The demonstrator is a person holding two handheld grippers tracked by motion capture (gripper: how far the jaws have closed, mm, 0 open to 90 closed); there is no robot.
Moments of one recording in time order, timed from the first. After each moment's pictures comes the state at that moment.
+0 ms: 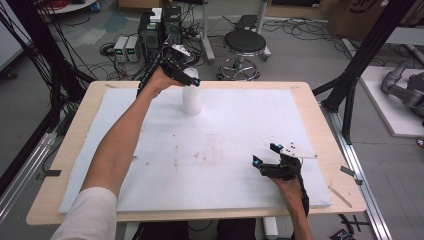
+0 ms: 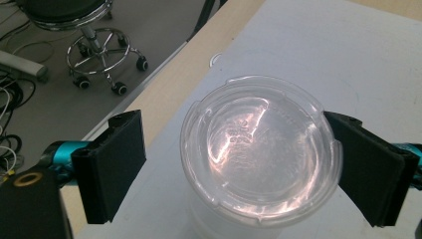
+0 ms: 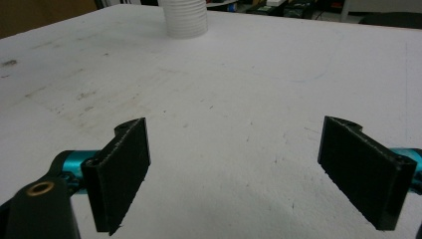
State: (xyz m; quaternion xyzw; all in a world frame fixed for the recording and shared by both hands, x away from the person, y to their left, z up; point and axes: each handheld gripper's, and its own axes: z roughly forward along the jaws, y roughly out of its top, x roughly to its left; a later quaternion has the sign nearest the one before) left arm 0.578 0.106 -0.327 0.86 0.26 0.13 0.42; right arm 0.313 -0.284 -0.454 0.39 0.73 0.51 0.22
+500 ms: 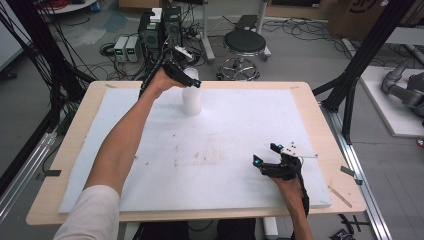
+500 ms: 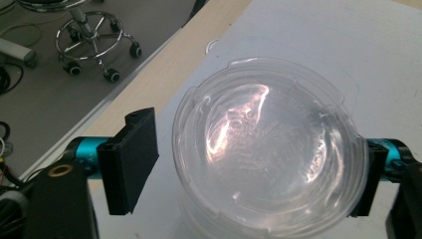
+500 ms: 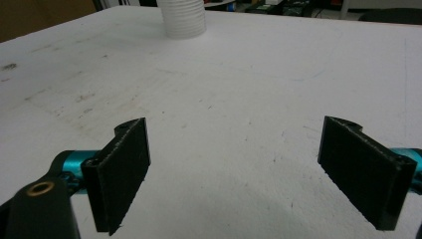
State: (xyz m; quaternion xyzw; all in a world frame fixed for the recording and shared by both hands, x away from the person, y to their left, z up) left arm 0.582 0.102 -0.334 0.87 0.27 0.11 0.40; right arm 0.314 -0.285 -0.455 0.40 0.73 0.51 0.22
